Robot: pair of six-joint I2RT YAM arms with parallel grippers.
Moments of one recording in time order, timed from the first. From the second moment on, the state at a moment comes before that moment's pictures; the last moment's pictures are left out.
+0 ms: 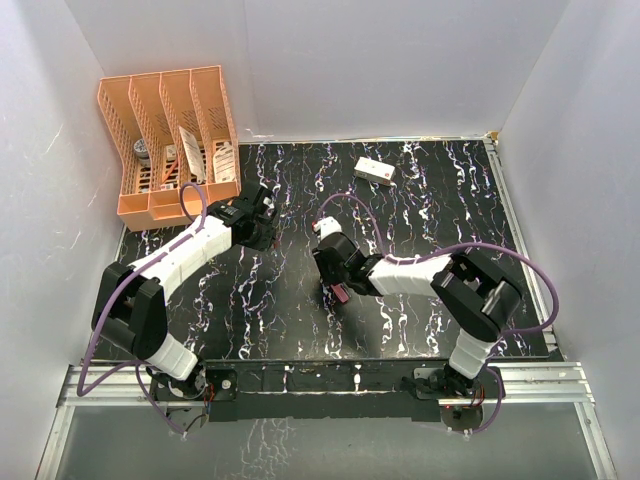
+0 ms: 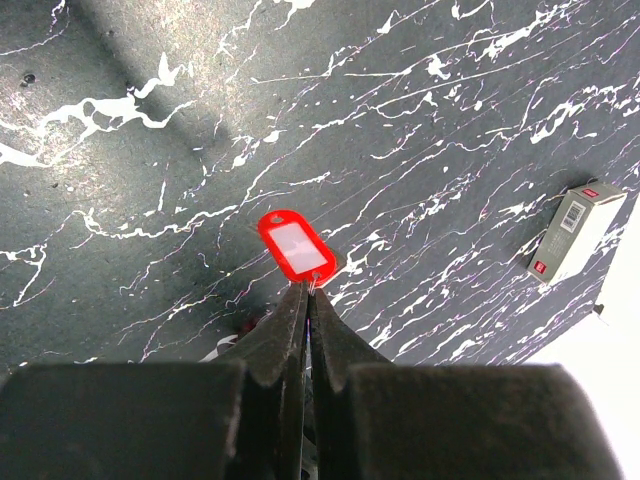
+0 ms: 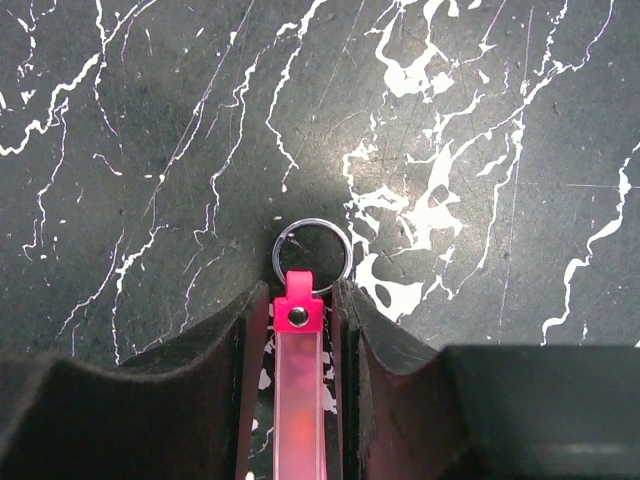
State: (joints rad) left arm -0.49 1.54 1.15 -0.73 -0.23 -1.68; right arm 0.85 1.72 0.86 0.07 0.20 0.29
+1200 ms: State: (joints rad) left arm -0.49 1.54 1.14 -0.72 -0.23 -1.68; right arm 0.83 1.56 0.81 0.05 0.21 0.26
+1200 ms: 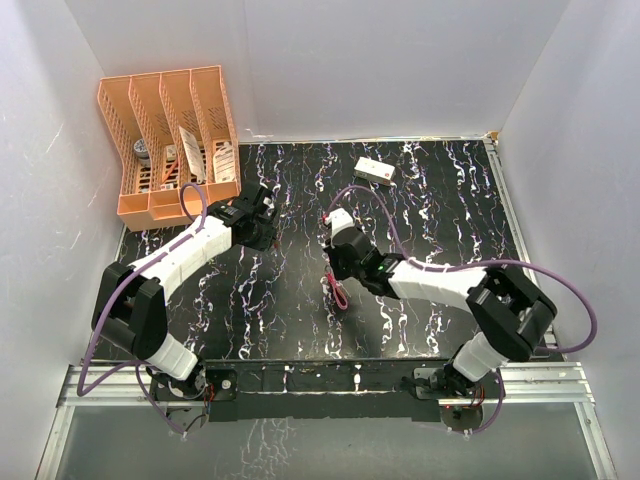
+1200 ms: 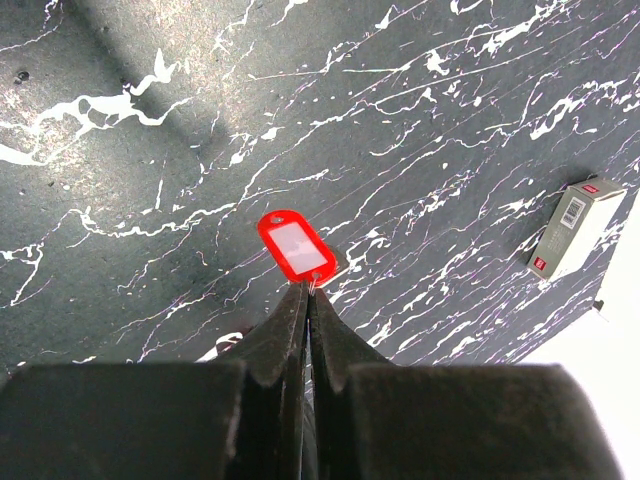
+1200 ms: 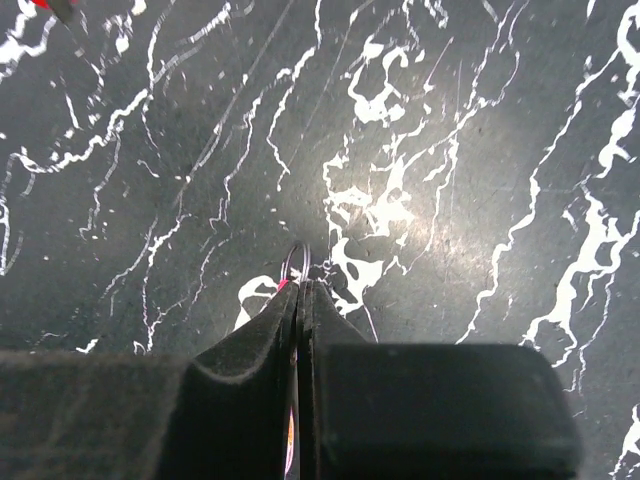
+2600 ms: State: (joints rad) left arm -0.49 1.54 1.14 -0.71 -0.23 -1.67; right arm 0.81 1.56 0.70 0.13 0.06 0.35
